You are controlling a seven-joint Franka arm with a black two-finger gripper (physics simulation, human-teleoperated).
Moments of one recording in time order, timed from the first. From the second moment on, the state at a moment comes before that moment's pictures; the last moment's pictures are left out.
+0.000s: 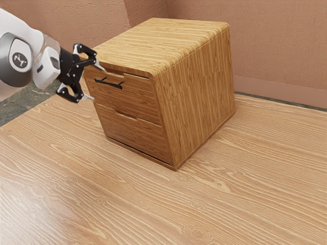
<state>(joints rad) 0.75 -0.15 -0.34 -1.78 -0.43 2.24 2.08</state>
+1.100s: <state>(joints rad) 0.72 -0.07 -0.33 -1.77 -0.52 2.28 2.22</state>
